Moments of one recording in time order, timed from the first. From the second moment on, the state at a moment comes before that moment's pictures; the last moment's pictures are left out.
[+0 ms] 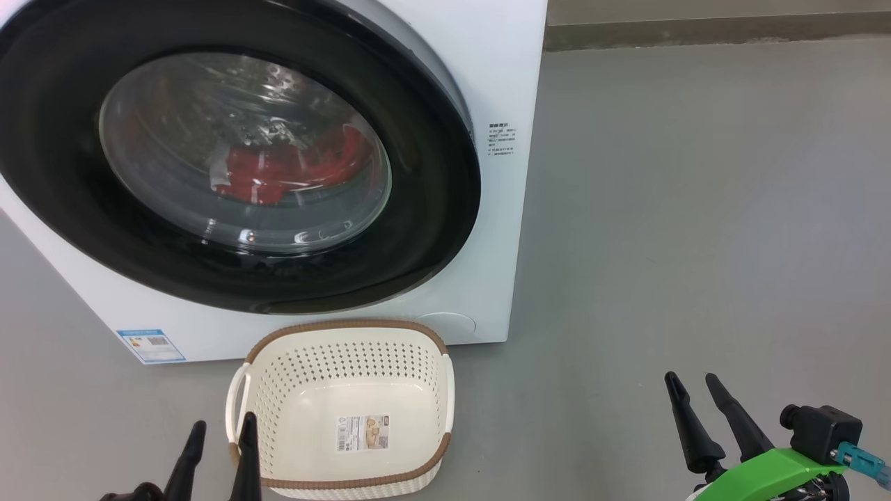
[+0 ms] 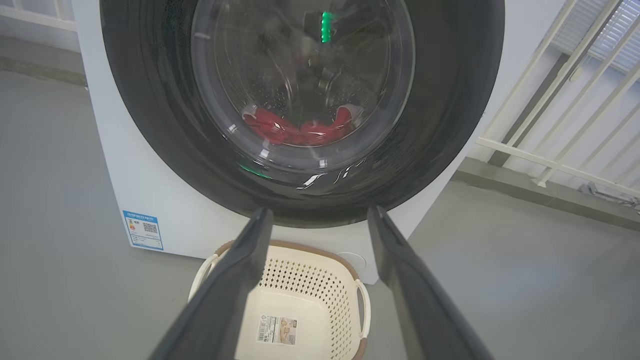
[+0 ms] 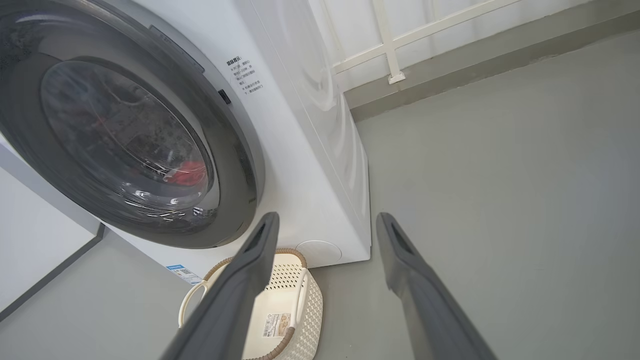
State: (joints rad) left arm 0.07 0.03 0.03 0.17 -0.39 -0.08 -0.18; right arm 0.00 -0.14 0.11 0.33 0.68 0.13 -0.19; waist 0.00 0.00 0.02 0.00
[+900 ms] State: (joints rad) left arm 0.09 0.04 0.03 0.19 -0.21 -0.08 -0.25; right arm 0.04 -0.14 0.09 0.35 0.51 0.13 -0.25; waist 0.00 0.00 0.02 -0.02
